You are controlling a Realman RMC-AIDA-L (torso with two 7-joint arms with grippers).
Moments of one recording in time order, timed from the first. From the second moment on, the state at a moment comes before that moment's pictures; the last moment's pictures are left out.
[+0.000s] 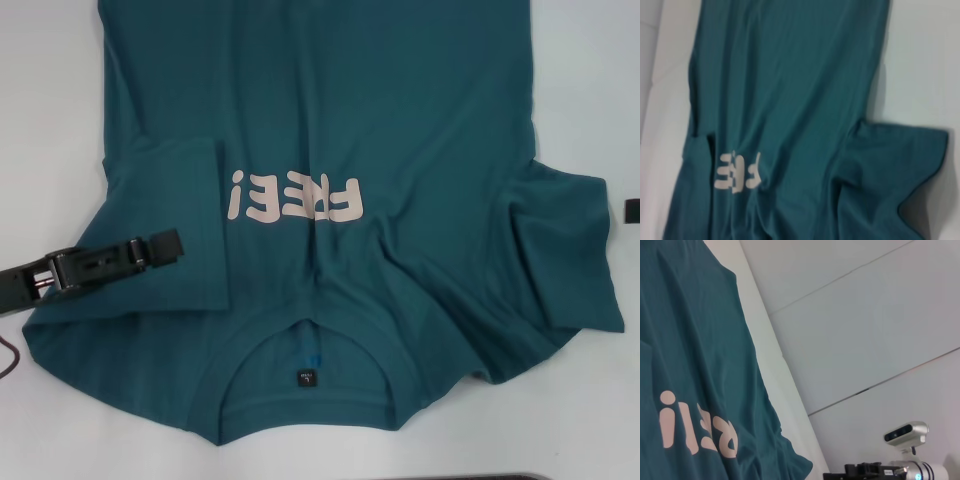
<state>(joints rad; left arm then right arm) -0.37 -2.08 -2.79 -0.58 -0.97 1.90 -1.98 0.44 1.81 -0.52 -0.64 -2.36 -1.71 2.37</state>
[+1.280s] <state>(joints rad) -0.37 -2.08 -2.79 -0.58 -0.97 1.90 -1.98 0.51 1.88 -0.56 -0.65 -2.42 -1.58 2.34</state>
